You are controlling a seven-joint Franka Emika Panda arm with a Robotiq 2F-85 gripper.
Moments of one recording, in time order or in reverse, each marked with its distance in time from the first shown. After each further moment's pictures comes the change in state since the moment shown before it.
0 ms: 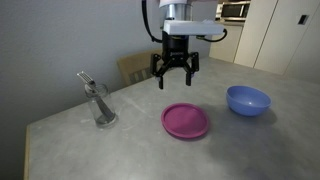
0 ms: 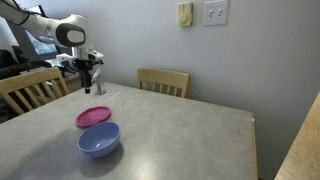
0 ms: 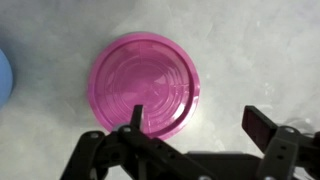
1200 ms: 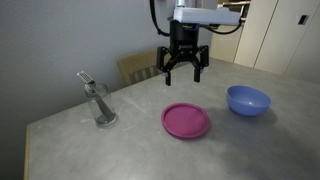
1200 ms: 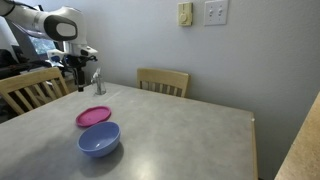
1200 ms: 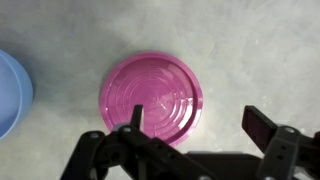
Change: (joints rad) arm 0.000 -0.106 0.007 -0.113 0.002 0.002 0.002
